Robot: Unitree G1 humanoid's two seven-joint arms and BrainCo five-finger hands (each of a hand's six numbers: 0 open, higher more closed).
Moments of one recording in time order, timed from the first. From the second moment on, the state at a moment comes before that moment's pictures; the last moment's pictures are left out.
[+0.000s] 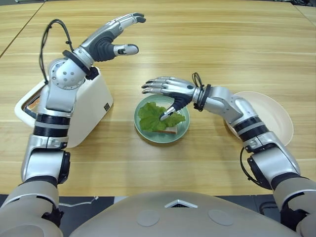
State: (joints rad) left arm -0.58 0.66 -0.07 0.05 0.38 -0.33 -0.43; right arm -0.58 -0.54 0.38 0.34 -0.66 -0.77 0.25
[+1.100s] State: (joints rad) left arm -0.08 1.21 0.25 -0.23 0.55 -0.11 -0.80; right arm -0.23 -0.71 -0.01 0.11 -0.49 -0.66 0.12
